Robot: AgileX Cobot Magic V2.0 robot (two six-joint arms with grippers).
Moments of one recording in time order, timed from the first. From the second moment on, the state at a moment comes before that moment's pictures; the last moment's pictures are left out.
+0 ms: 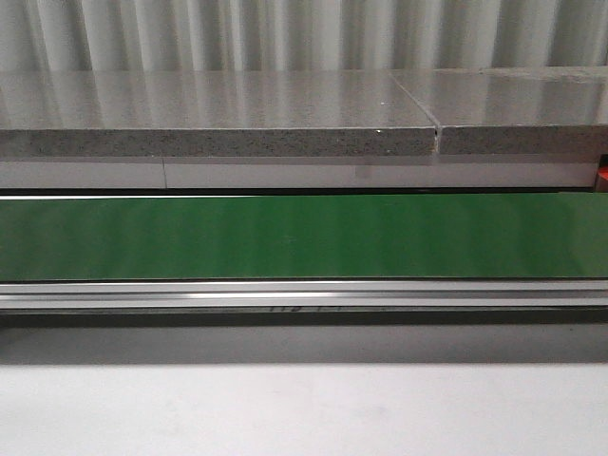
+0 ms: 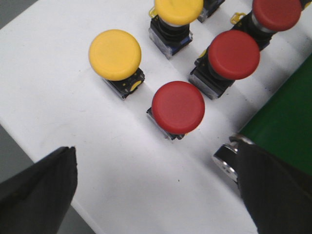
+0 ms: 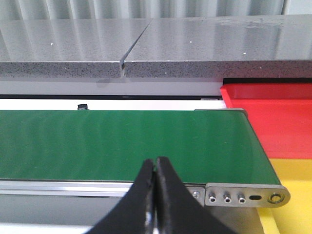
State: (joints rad) left arm 0.30 1.18 -0.67 0.29 0.63 -0.67; right arm 0.02 -0.01 0.03 0.03 0.13 0.07
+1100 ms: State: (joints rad) left arm 0.34 1.49 -0.76 0.25 0.52 -0.59; right arm 0.02 -0.01 0.03 0.03 0.13 0.07
